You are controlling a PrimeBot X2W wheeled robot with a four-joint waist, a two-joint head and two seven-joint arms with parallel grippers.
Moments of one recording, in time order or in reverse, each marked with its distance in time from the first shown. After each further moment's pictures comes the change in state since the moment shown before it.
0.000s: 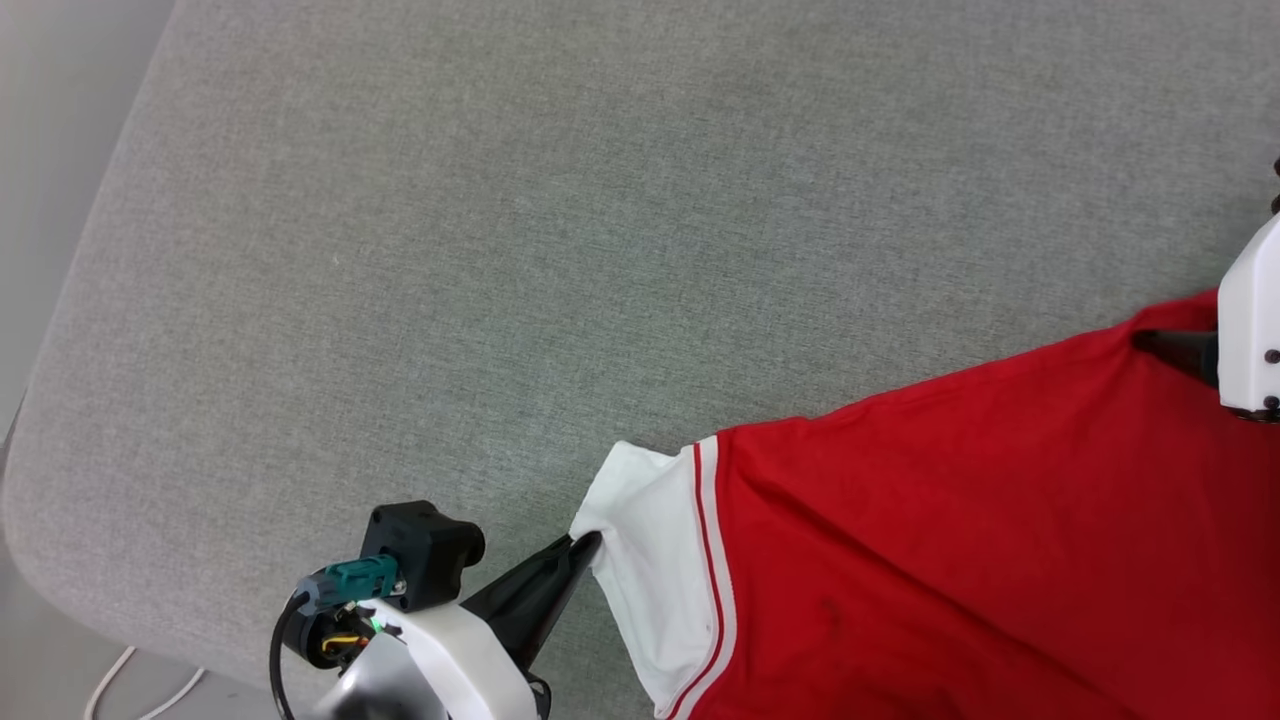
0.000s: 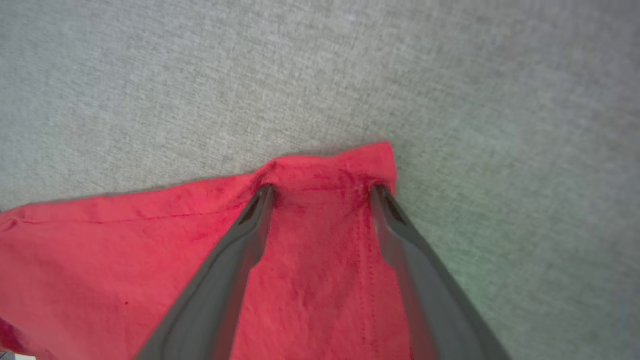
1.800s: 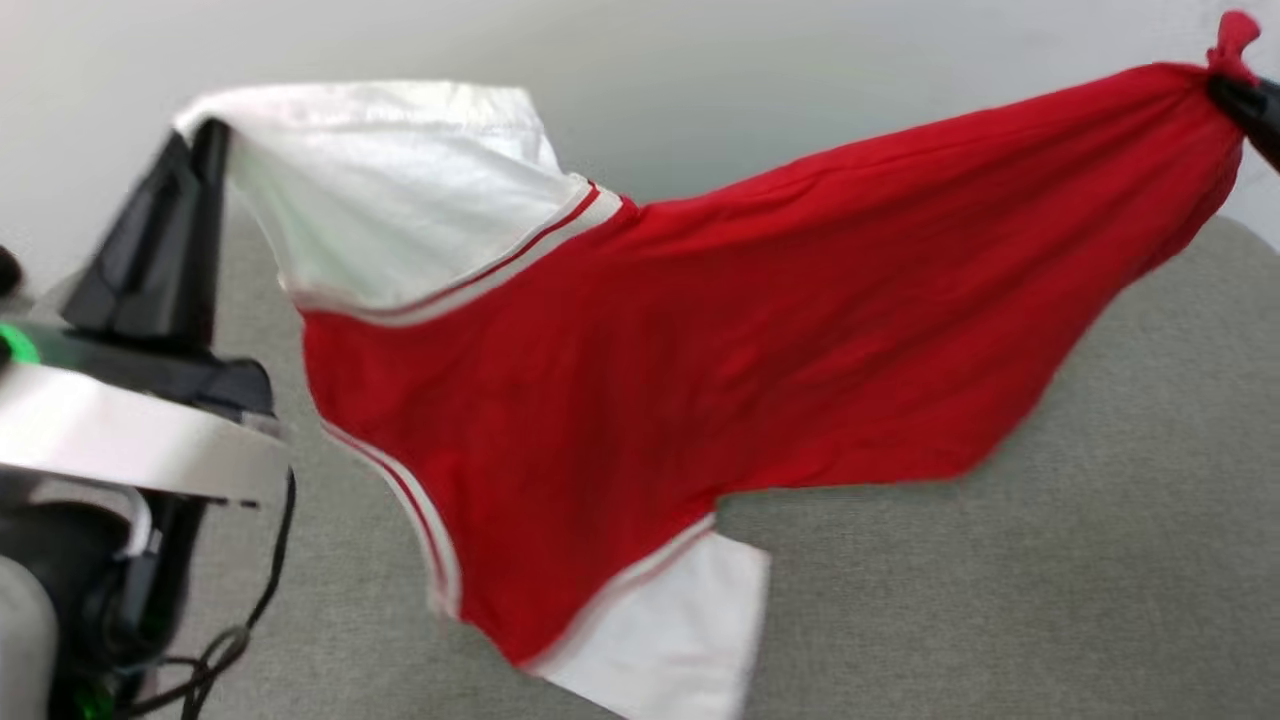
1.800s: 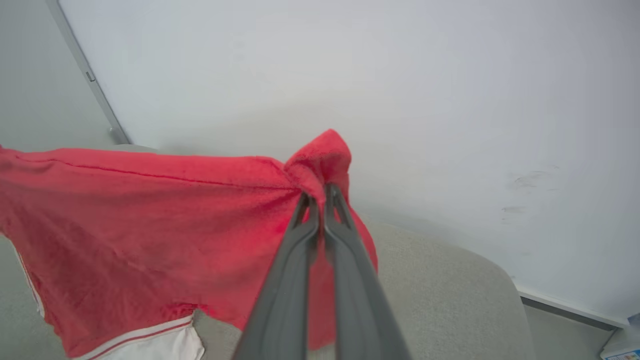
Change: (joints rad) left arm -0.290 0.083 0.345 -0.180 0.099 0.199 -0.097; right arm -0.029 -0.130 0.040 -0.432 0.285 0.000 -0.340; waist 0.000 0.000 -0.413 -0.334
